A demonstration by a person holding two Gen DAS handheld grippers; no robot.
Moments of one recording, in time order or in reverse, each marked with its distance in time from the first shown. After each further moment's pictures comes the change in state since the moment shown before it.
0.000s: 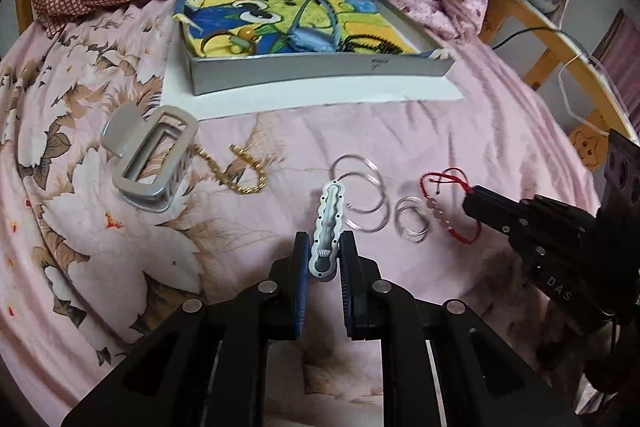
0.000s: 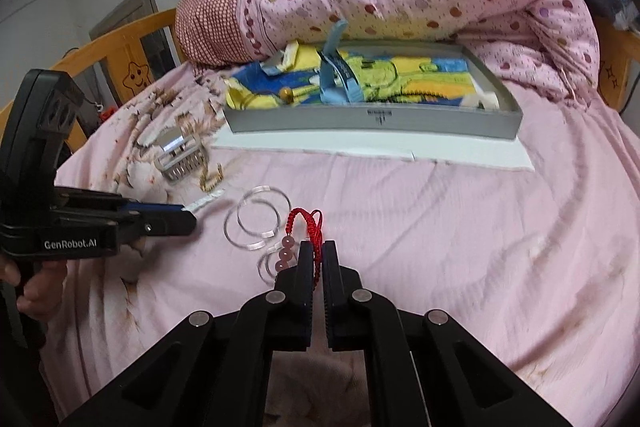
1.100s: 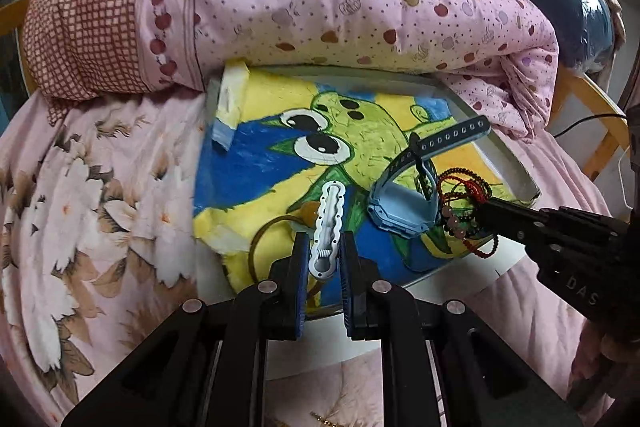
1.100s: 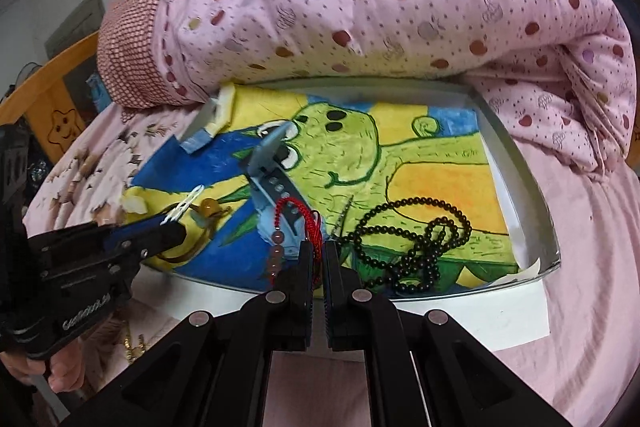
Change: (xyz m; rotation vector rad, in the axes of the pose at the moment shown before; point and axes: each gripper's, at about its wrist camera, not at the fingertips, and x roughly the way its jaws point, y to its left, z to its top) left arm 0.044 0.058 0.124 -0.015 -0.196 0.144; right arm 0.108 -0.041 0.138 0.055 0.051 -0.119
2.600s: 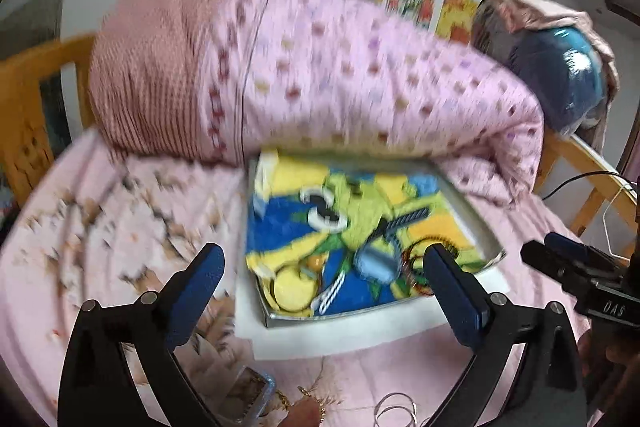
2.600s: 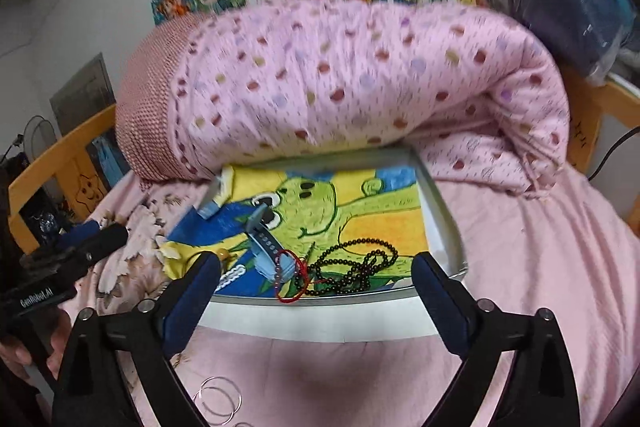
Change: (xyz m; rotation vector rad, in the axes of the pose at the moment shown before) left arm -0.110 -0.031 0.006 -0.054 -0.263 0.093; right arm -0.124 -0.027 -0.012 0.074 -0.242 -0.001
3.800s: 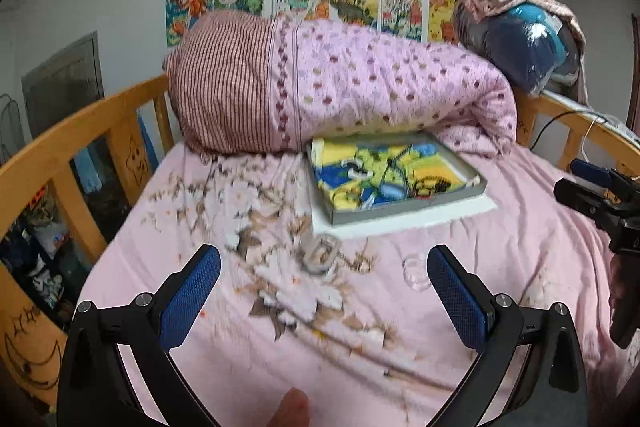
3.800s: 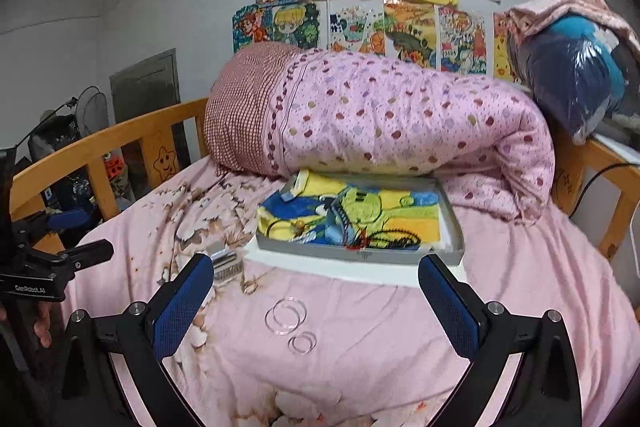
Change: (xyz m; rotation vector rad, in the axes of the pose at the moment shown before) left arm -0.173 -0.003 -0.089 0.135 -0.010 0.123; right arm -0.140 0.059 -0.073 -0.177 -0.121 0.107
